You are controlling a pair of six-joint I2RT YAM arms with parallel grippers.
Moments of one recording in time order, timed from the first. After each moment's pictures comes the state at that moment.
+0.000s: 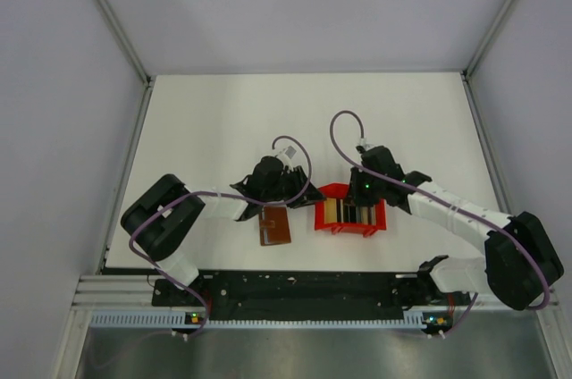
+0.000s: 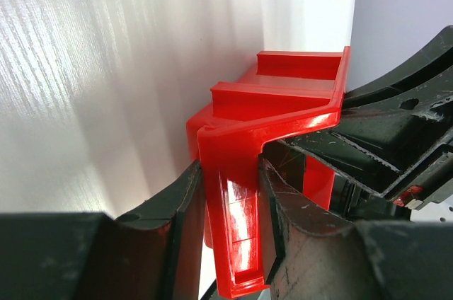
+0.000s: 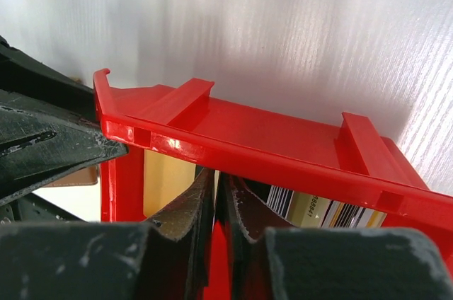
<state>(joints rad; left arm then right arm) -0.74 1.66 0.65 0.50 0.38 -1.05 0.58 1.26 0.70 -0.35 -0.11 0.58</state>
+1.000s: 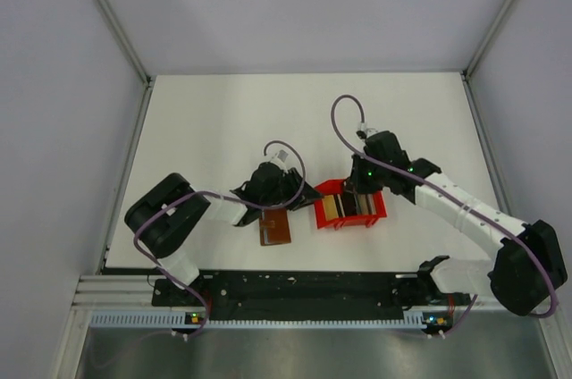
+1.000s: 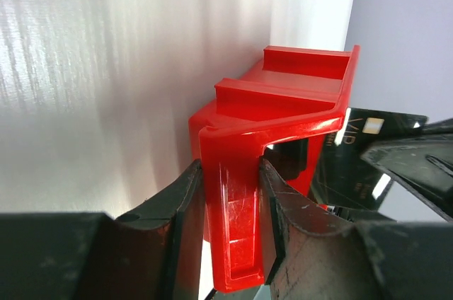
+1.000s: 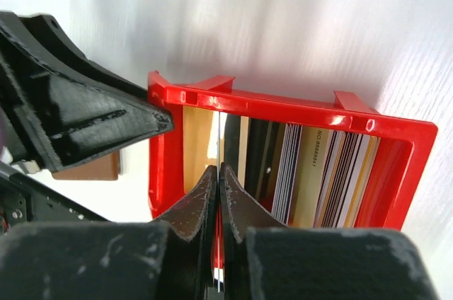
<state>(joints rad) -0.74 1.67 0.59 0.60 0.29 -1.17 0.57 1.23 0.84 -0.48 -0.10 0.49</state>
